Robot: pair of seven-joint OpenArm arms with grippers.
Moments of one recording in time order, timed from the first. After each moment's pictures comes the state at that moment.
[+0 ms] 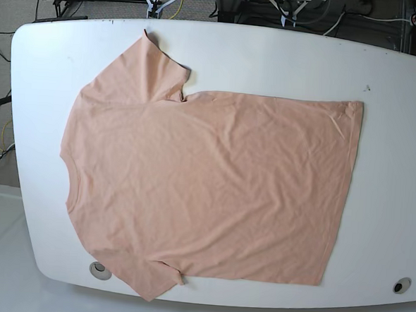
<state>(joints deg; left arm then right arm) 2.5 0.6 -51.5 0.4 46.4 -2.9 -3.3 -2.6 0.3 52.5 2.9 -38.9 4.3 2.8</state>
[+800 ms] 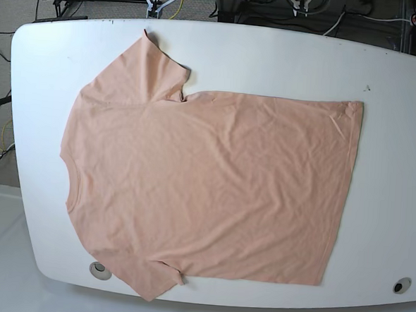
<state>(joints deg) 5.9 -0.3 -50.4 3.7 43.9 -3.1 -3.3 -3.2 0.3 52.5 3.5 -38.9 5.6 5.2</state>
